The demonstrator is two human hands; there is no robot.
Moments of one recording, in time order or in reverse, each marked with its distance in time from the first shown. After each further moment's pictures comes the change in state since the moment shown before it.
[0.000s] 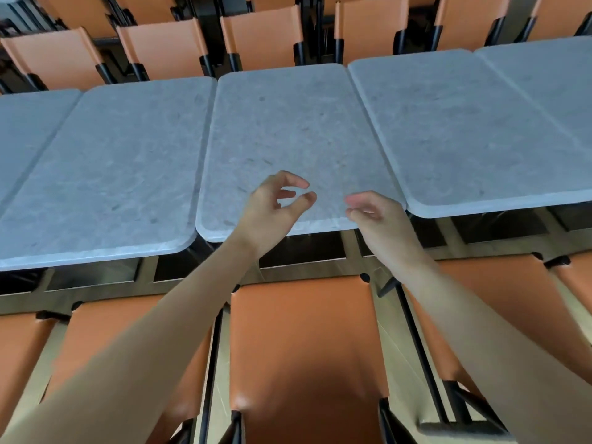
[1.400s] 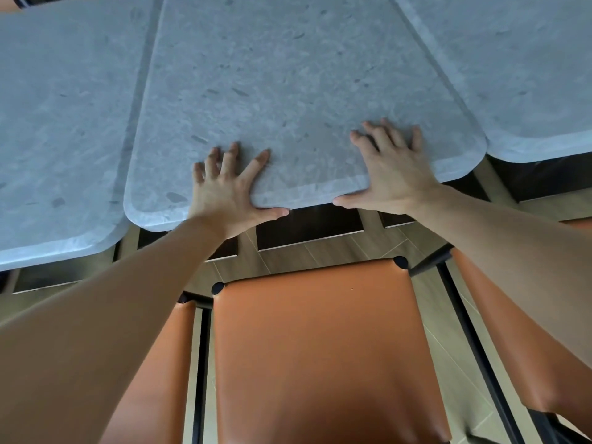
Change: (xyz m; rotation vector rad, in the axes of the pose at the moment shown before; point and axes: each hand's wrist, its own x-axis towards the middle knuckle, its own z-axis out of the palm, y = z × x) left_hand 0.149 -0.281 0.040 1.225 -0.044 0.114; right_hand 0.214 0.216 0.074 -1.200 -0.081 -0.359
